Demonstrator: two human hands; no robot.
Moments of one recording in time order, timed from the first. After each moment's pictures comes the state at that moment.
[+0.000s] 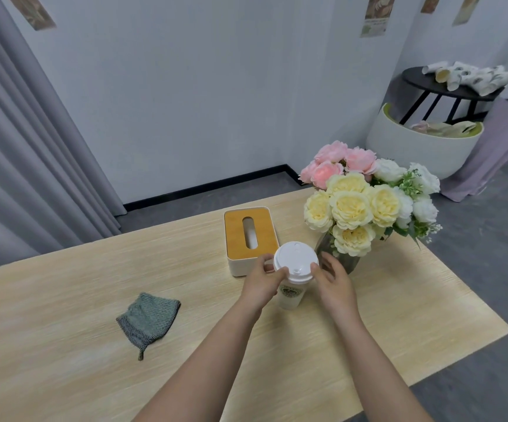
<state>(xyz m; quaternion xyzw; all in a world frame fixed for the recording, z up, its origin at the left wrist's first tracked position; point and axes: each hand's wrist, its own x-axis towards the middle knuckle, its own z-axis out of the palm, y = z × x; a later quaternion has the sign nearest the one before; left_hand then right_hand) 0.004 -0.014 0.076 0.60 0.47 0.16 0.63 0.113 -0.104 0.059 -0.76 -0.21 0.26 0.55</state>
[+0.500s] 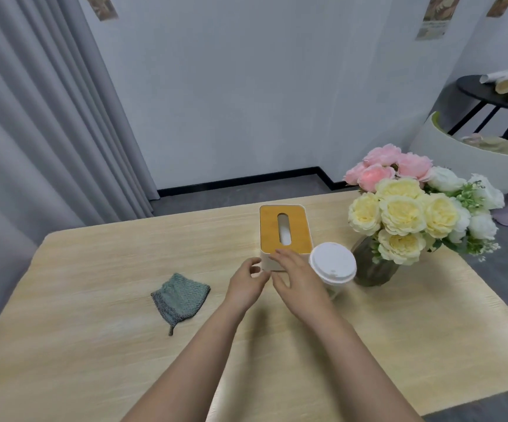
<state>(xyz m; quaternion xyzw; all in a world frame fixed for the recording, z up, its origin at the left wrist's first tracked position) -0.074 0.014 0.060 0.60 0.54 0.20 0.56 0.032 -0.054 0.079 -0.73 -0.59 0.18 0.30</state>
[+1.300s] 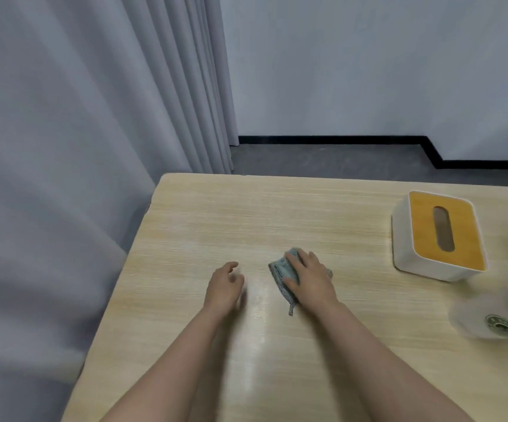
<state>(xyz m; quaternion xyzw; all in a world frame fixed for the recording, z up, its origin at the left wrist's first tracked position) -0.350 0.109 -0.029 0.55 0.69 0.15 0.44 -0.153 0.091 -0.050 -0.71 -0.66 0.25 0.06</state>
